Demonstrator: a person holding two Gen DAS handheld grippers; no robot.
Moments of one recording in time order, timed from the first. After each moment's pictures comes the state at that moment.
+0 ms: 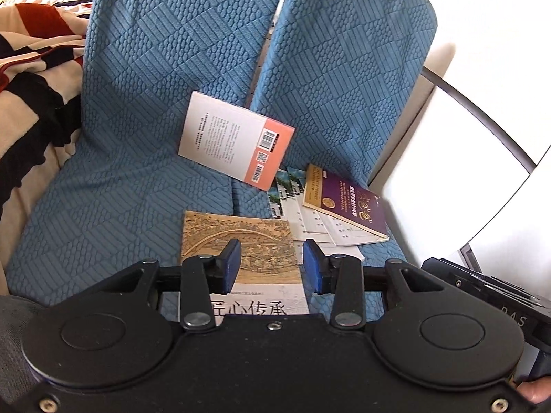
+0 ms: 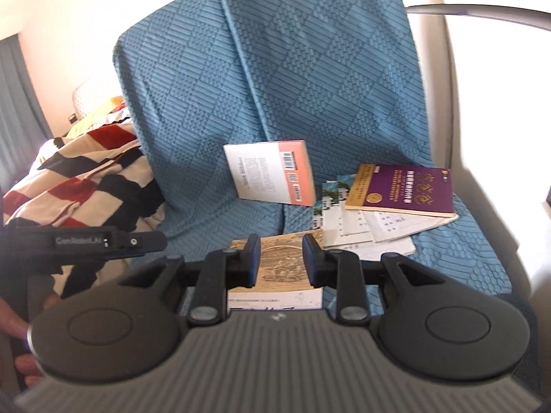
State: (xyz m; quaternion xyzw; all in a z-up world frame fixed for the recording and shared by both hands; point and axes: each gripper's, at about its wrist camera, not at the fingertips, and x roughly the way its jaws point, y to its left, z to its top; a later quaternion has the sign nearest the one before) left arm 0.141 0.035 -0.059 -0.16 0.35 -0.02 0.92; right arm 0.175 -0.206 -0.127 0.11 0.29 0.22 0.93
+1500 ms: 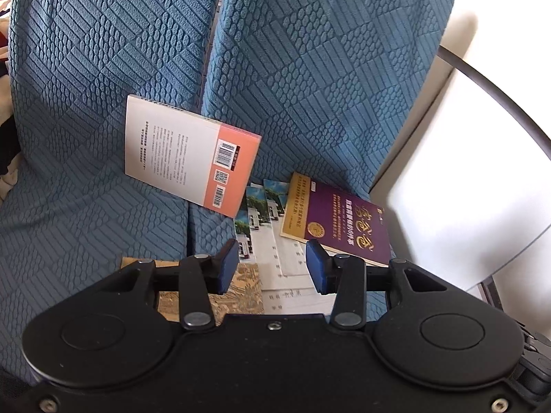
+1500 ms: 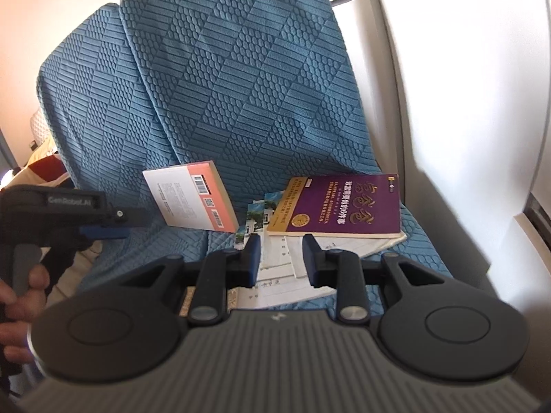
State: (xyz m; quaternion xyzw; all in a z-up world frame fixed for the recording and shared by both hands) left arm 0.302 -0.012 -0.092 -0.14 0.39 -0.01 0.91; right arm 0.281 -0.268 -0.176 0.13 0.30 0.16 0.93
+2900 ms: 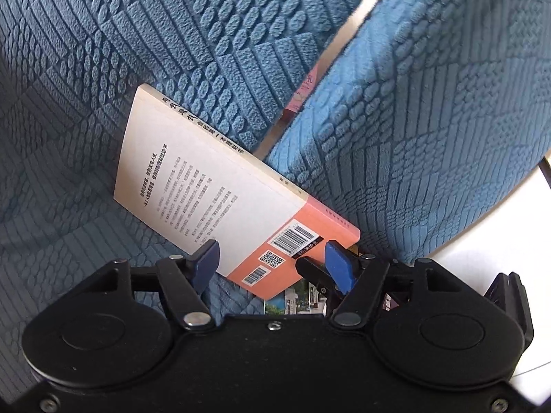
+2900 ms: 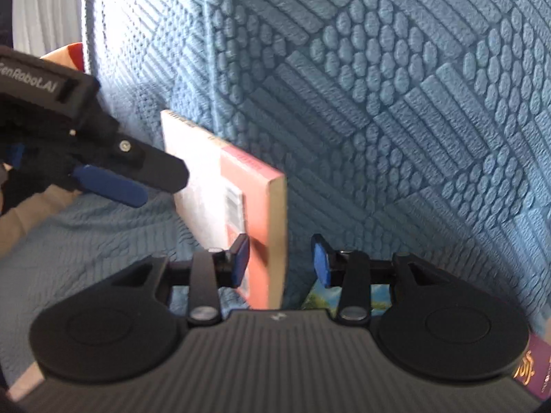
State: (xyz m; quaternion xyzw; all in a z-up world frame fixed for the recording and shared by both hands) left arm 0.463 0.101 -0.160 -0.27 0.41 0.00 0.87; right arm 0.517 -0.109 -0.245 -0.05 0.29 0.37 0.88
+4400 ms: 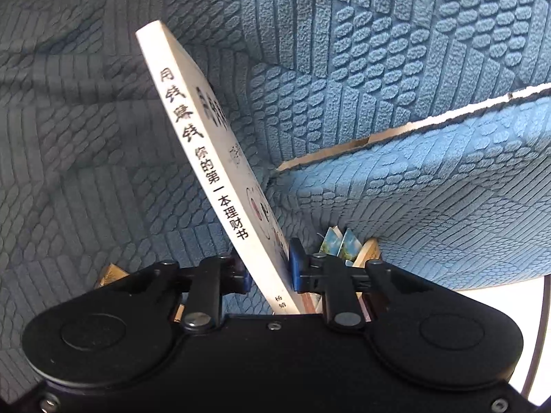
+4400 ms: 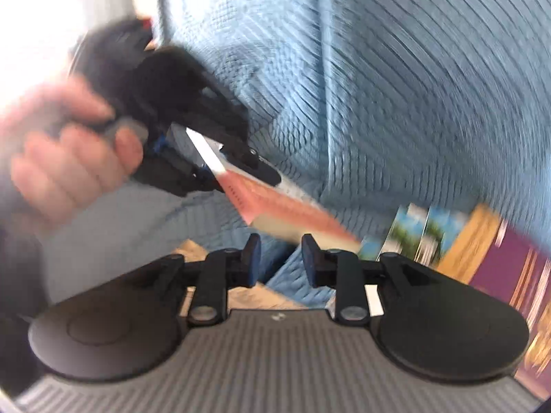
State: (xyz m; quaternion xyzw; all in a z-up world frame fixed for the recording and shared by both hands) left arm 0.454 0.154 -0.240 -0.48 0.47 0.07 0.74; right arm 0.418 -0.107 -0.251 0.03 0.36 0.41 0.84
